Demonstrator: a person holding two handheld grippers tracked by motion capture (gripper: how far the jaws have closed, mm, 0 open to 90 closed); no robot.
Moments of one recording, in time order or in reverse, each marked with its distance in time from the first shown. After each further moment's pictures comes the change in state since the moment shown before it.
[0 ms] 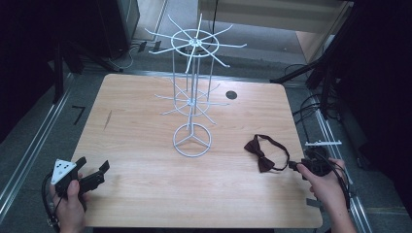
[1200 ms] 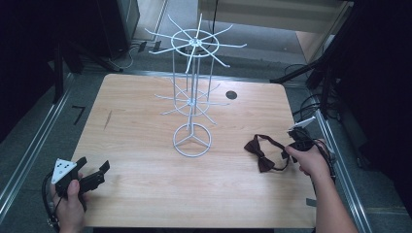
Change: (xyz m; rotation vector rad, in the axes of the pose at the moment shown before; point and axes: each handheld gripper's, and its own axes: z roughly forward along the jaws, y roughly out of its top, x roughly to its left) left arm 0.001 0.000 0.001 0.013 -0.008 -0.001; right arm 0.001 0.064 0.057 0.338 -0.041 0.016
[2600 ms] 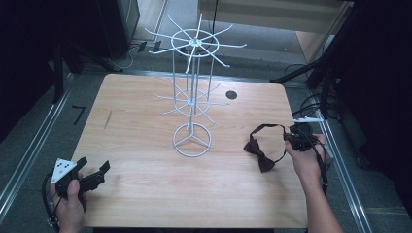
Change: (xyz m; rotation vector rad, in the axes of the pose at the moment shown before) left arm 0.000 0.000 0.000 0.005 -0.005 -0.001; right arm 0.029 -0.014 -0.043 -0.526 -0.071 -0.068
